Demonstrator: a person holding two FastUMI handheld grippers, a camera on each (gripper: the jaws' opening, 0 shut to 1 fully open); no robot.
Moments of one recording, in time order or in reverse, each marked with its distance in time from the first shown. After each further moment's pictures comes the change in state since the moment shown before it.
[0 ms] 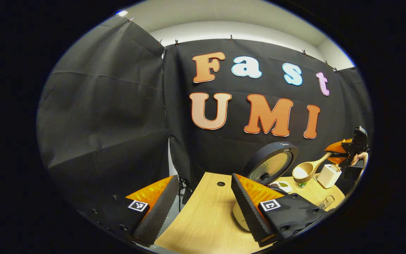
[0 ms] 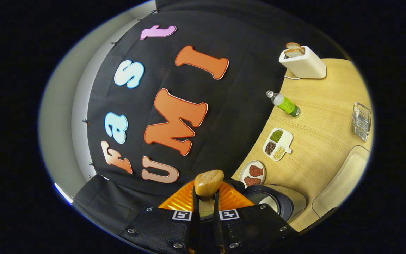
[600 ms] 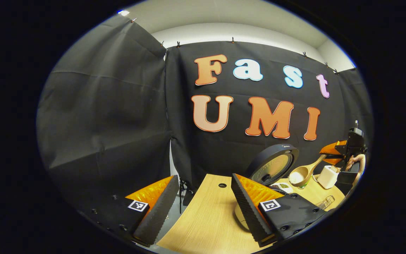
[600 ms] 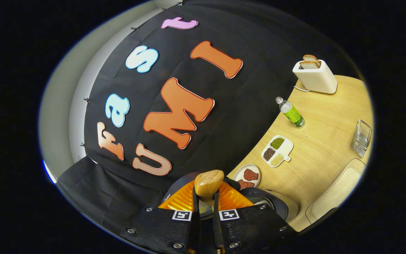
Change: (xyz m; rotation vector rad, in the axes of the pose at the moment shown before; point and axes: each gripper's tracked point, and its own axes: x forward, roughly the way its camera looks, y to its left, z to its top) left arm -0.009 0.012 0.006 -0.003 -0.014 0.000; right arm 0.008 0.003 -0.013 -0.141 -0.008 -0.019
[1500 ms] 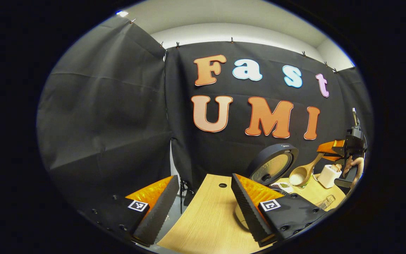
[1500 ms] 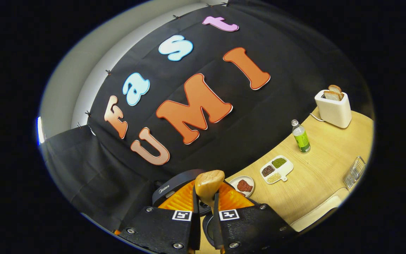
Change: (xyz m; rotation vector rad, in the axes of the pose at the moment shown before) left arm -0.001 -0.001 0.000 0.010 0.001 0.005; right arm 0.004 0.023 -0.011 -0.304 -0.039 0.043
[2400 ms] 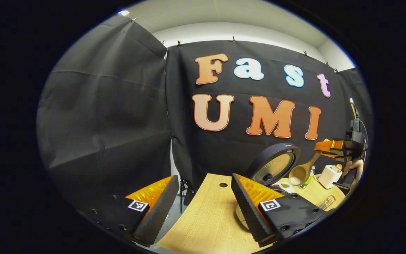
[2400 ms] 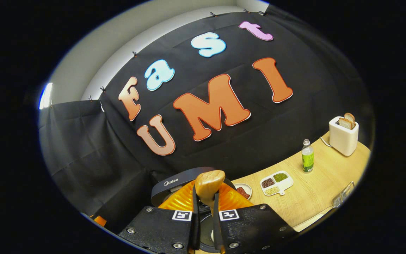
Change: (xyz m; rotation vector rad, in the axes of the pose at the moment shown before) left arm 0.006 0.004 -0.004 -0.006 0.007 0.004; right arm 0.012 0.031 -0.011 -0.235 -0.032 0.047
